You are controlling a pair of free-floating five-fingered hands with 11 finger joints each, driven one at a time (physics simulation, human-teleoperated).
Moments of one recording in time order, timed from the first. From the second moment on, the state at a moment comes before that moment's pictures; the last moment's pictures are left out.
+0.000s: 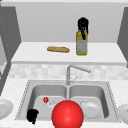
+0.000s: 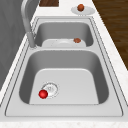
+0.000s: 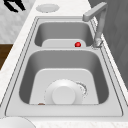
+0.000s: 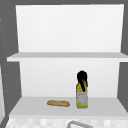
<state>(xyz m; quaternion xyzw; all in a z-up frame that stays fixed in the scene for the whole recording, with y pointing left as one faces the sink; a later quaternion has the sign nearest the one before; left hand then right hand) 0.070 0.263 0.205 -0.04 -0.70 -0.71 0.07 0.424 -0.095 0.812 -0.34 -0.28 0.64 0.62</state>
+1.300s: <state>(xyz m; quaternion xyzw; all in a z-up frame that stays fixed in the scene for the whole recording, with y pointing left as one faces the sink) 0.070 0.263 0.205 -0.04 -0.70 -0.71 0.07 0.571 -0.126 0.738 -0.38 -0.32 0.62 0.60</state>
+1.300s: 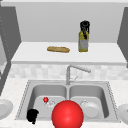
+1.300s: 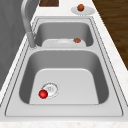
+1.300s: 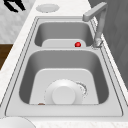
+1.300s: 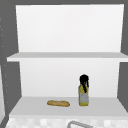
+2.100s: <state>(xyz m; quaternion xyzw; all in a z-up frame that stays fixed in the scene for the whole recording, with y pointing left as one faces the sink) 0.070 0.263 0.205 -0.04 -0.70 -0.71 0.07 0.564 -0.141 0.765 -0.35 -0.31 0.63 0.62</state>
